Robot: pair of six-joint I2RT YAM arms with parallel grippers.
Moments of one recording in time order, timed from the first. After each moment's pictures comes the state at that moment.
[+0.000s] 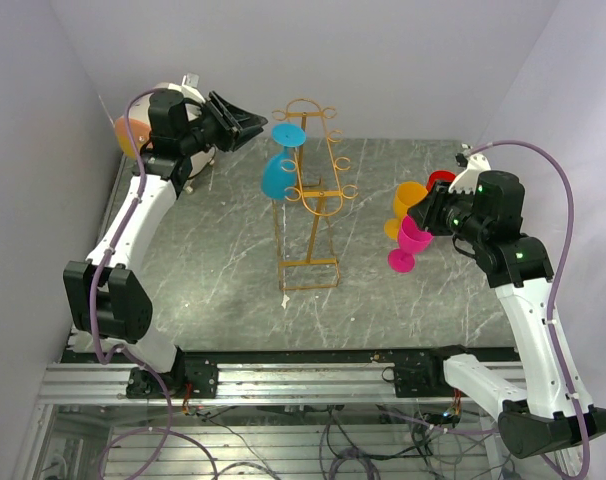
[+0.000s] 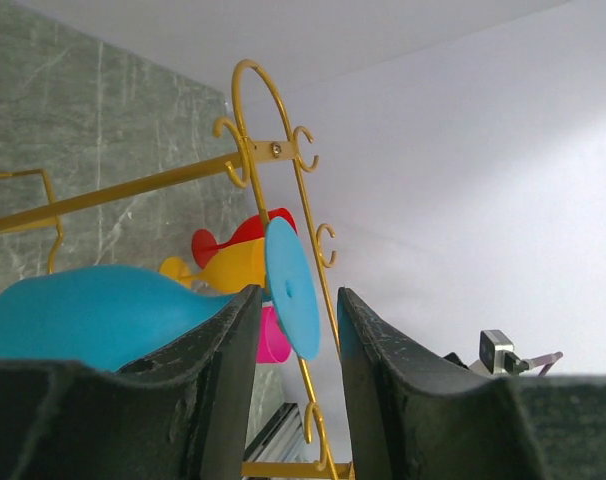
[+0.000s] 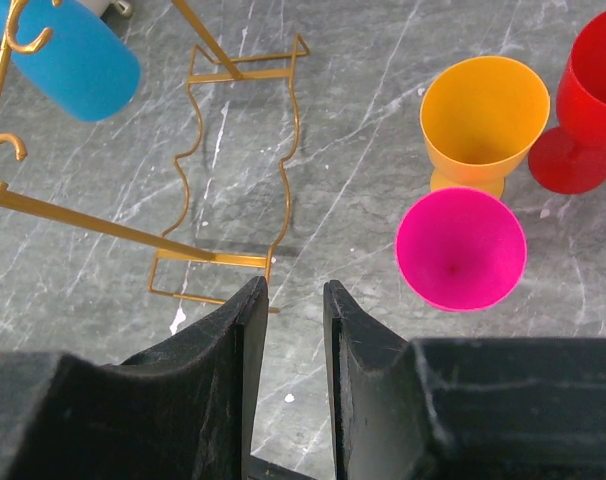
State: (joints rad) left arm -0.18 1.59 1.52 -0.06 0.59 -1.08; right arm 0.17 0.96 1.23 -0.74 -0.18 0.24
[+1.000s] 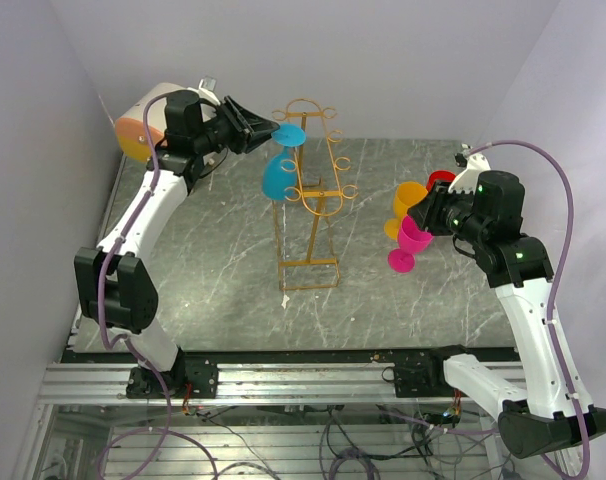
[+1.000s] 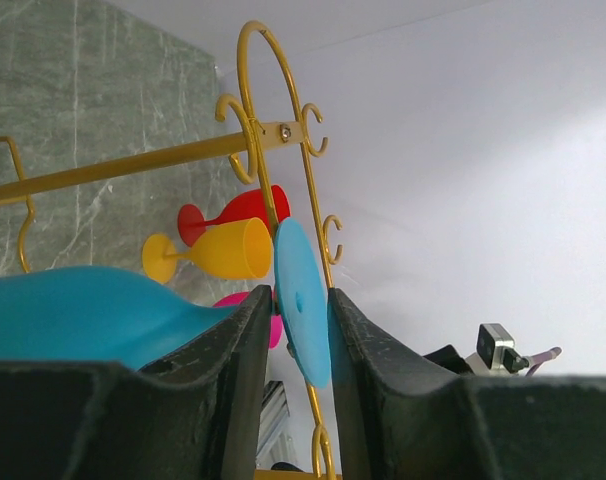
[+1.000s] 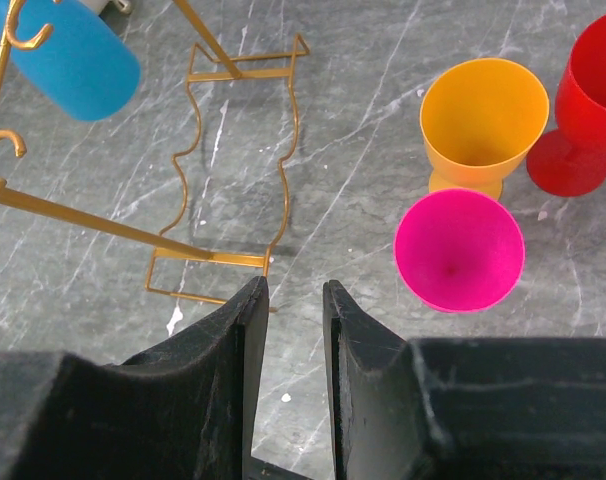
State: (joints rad) left arm -0.23 1.66 1.55 -0.04 0.62 -1.12; right arm 0.17 0.96 1.23 -0.74 -0.19 0.23
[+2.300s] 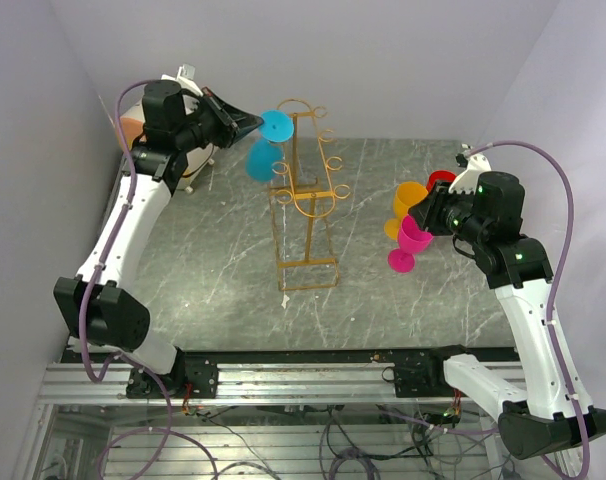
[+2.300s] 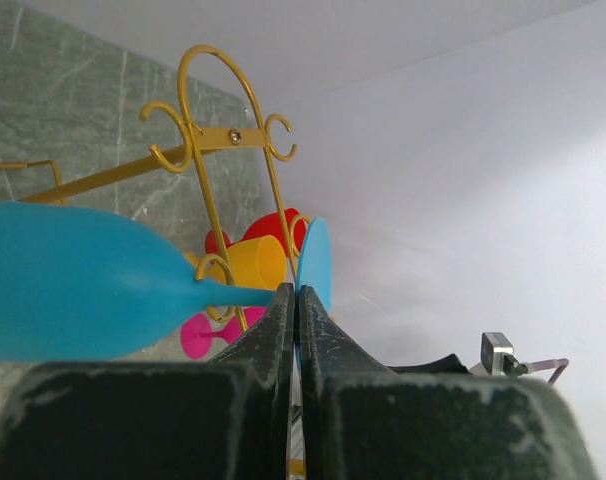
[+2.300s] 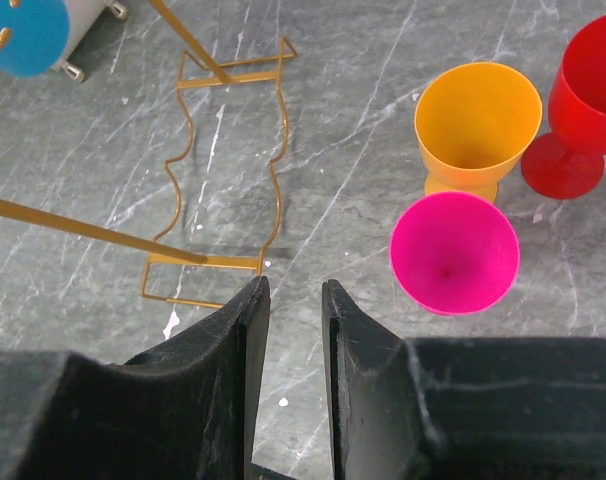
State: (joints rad) left arm -0.21 1.55 1.63 -0.25 0.51 -1.02; right arm 0.17 0.95 1.22 -0.72 -0.18 0.23
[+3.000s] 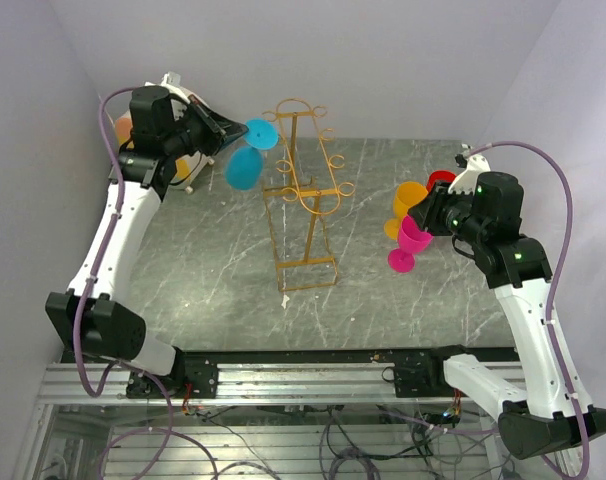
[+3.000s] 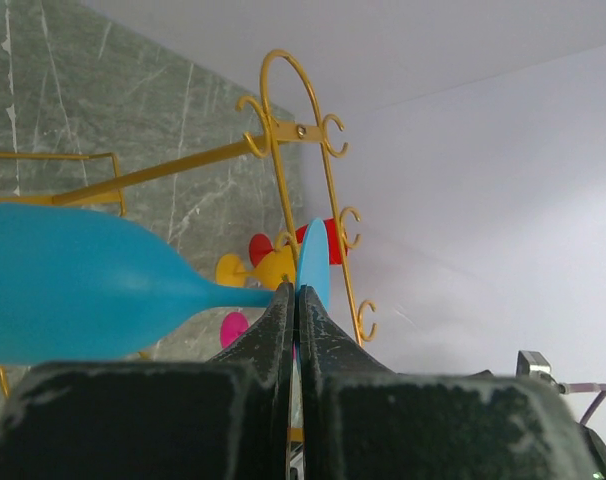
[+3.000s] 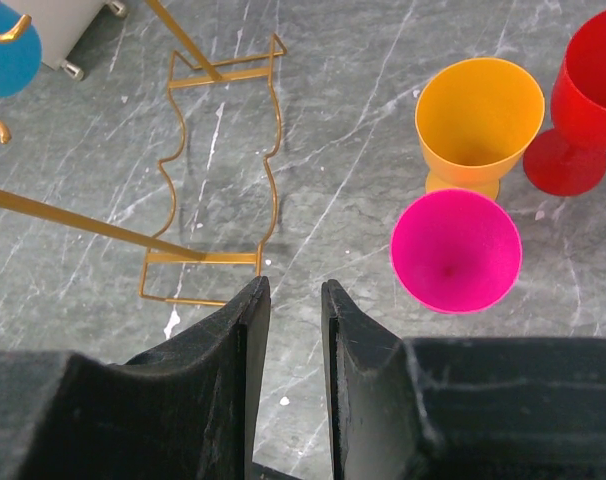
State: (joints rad) left arm -0.17 1.49 1.61 -0.37 0.44 -0.95; right arm 0.17 0.95 1.22 -0.72 -0.18 0.24
